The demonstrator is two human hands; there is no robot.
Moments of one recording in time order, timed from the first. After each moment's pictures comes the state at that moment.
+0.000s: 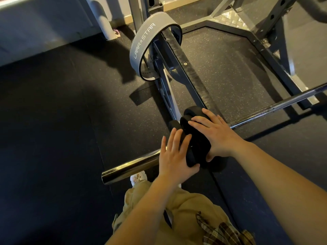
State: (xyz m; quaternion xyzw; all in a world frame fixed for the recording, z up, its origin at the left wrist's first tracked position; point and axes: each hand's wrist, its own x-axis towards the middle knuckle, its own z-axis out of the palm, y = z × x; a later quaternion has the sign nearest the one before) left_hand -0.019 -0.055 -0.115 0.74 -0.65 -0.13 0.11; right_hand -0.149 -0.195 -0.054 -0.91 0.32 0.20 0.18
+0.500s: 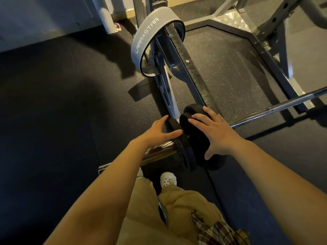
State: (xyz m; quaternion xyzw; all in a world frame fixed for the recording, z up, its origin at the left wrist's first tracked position) left_hand 0.073 -0.106 -0.096 0.68 -0.42 -0.58 0.15; right_hand -0.145 -0.195 -0.050 -0.90 0.32 0.23 0.17
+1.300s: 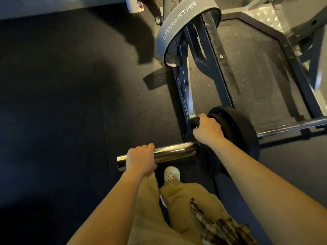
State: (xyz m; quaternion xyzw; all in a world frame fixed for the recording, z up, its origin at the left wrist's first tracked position) left_hand 0.114 0.006 -0.144 0.81 -0.52 -0.26 -0.09; right_hand -0.020 -0.167 -0.071 -0.75 0.56 0.18 0.31
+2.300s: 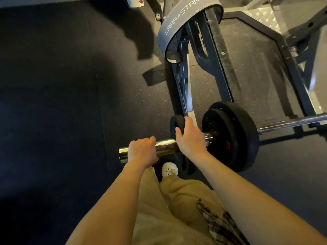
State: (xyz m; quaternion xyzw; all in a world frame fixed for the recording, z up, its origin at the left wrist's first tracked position) left_hand 0.117 0.011 -0.146 0.81 -0.53 -0.24 -0.07; right_hand 0.001 -0.093 -0.072 -0.76 0.54 0.04 0.35
